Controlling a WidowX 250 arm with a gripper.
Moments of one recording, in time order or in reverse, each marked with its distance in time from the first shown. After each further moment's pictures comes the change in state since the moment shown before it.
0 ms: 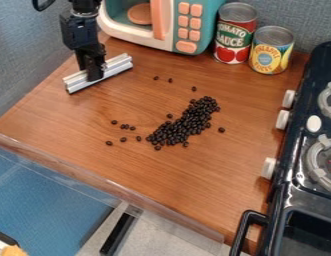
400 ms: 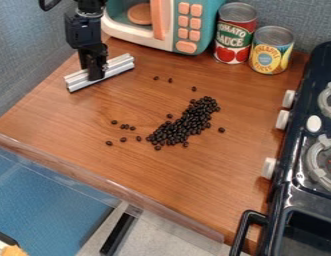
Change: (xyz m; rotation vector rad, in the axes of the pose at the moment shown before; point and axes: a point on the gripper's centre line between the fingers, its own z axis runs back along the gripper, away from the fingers) arm -0.009 0.006 -0.002 -0.029 -0.018 -0.079
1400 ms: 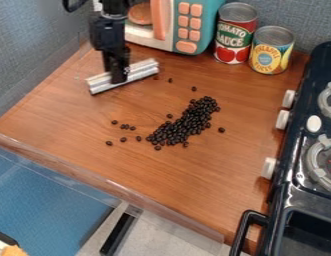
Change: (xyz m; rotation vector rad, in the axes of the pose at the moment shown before) arm -0.027 0.038 0.006 0.086 -0.003 -0.111
